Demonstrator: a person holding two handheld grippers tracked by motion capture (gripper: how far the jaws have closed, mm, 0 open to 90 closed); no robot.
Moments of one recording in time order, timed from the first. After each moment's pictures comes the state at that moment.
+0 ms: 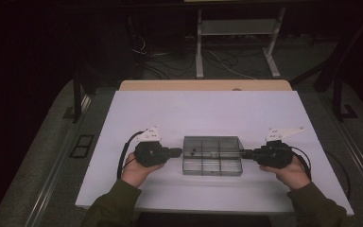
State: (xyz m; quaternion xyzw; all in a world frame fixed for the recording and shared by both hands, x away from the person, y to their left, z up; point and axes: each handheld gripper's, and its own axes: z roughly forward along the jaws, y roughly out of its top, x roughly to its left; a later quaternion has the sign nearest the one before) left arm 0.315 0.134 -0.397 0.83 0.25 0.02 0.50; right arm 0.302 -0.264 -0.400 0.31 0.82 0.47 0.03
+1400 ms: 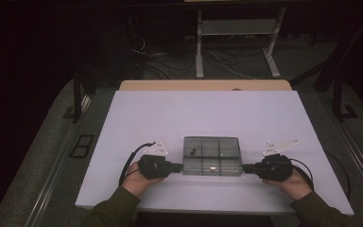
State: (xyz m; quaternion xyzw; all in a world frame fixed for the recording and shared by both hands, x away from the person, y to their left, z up) left arm 0.299 0.127 -0.424 0.87 0.21 0.00 0.44; right arm 0.280 -0.264 -0.425 0.31 0.85 0.42 0.02
